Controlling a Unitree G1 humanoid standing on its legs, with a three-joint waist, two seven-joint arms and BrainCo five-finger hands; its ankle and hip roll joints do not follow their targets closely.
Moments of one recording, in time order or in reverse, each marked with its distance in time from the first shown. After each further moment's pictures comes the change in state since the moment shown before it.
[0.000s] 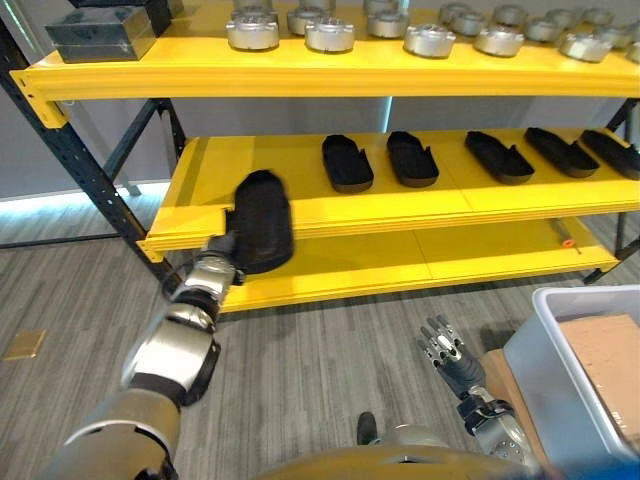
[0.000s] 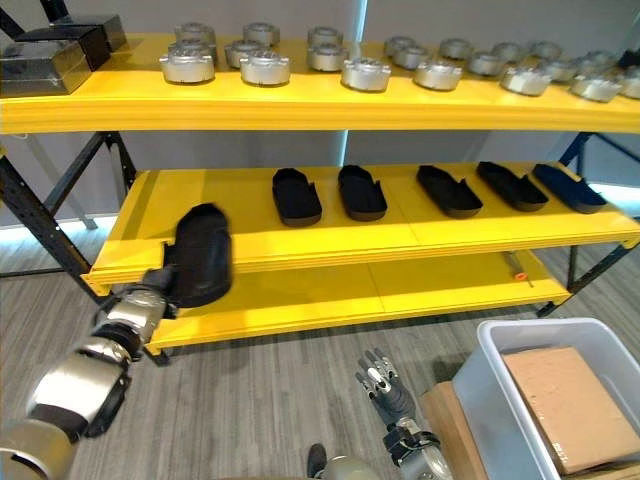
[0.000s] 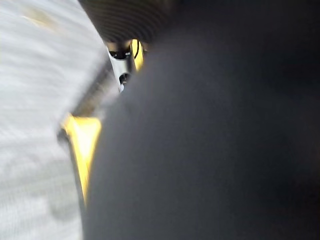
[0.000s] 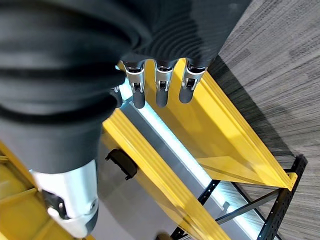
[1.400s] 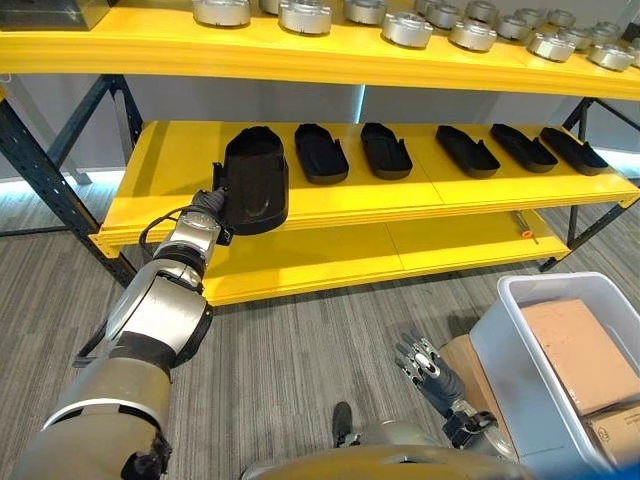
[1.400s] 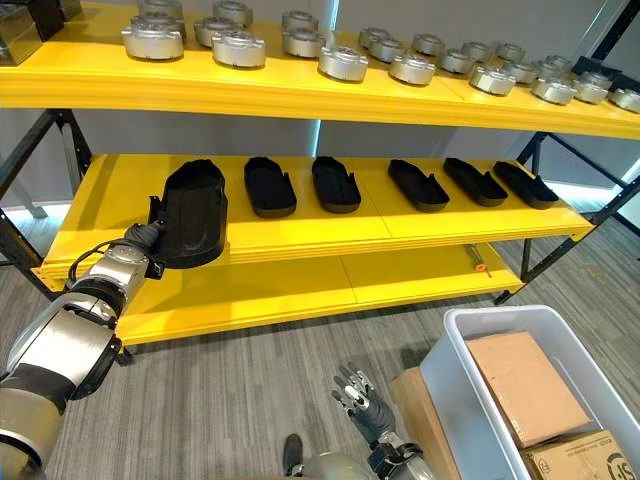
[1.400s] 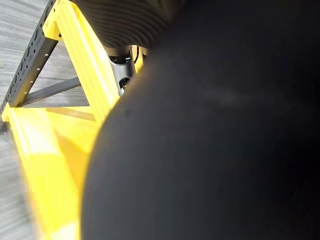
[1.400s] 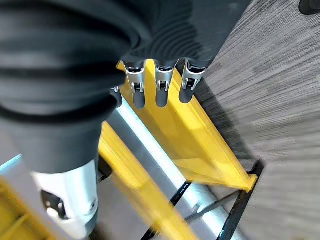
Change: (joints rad) left arm 0.055 -0.060 0.030 -0.357 0.064 -0.035 -0.084; right arm 0.003 -0.044 0.052 -0.016 -0.078 0.104 -0.028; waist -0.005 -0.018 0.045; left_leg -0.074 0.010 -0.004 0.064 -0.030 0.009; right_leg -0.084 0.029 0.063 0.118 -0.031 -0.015
